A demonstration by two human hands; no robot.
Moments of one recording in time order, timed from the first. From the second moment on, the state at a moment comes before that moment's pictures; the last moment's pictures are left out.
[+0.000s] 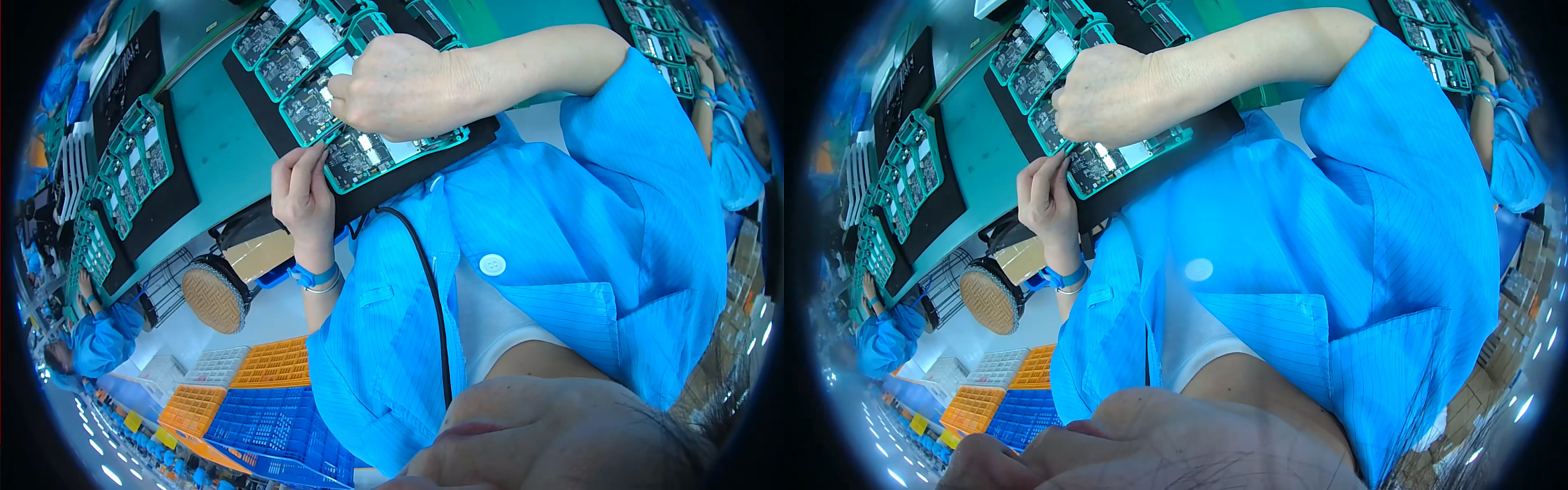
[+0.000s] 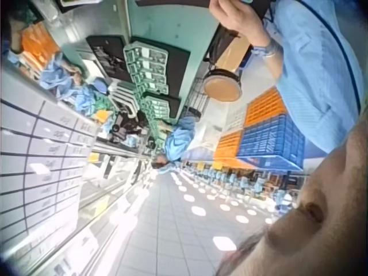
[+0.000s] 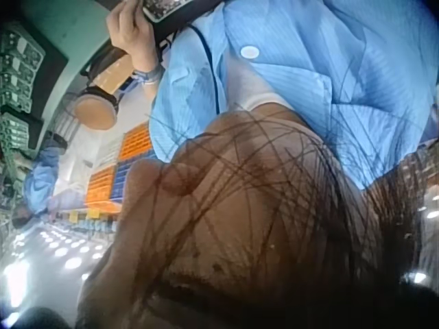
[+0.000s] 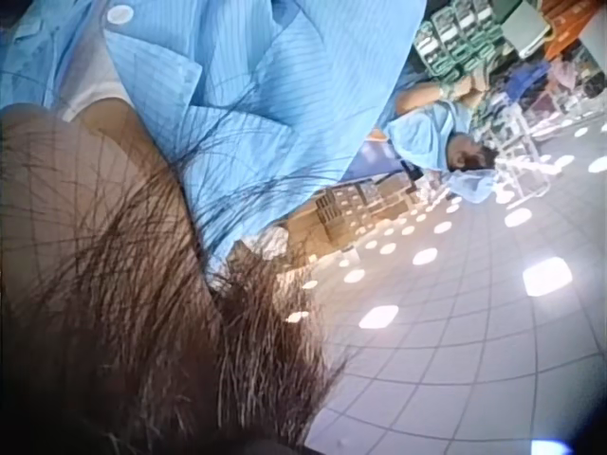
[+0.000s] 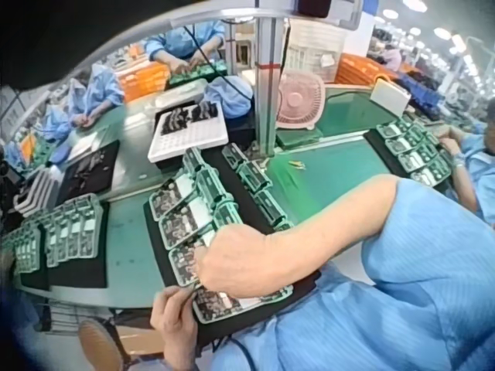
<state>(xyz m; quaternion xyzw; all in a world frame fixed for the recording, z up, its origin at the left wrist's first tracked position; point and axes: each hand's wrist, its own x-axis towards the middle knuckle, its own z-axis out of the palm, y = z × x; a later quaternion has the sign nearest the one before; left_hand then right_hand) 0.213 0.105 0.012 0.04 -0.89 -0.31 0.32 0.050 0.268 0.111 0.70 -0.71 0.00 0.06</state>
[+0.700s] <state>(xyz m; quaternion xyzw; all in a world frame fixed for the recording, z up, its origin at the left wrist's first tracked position) 0.217 0.098 0.011 0.01 -0.91 -0.29 0.31 0.046 0.255 0.102 0.72 -0.69 -0.02 0.01</state>
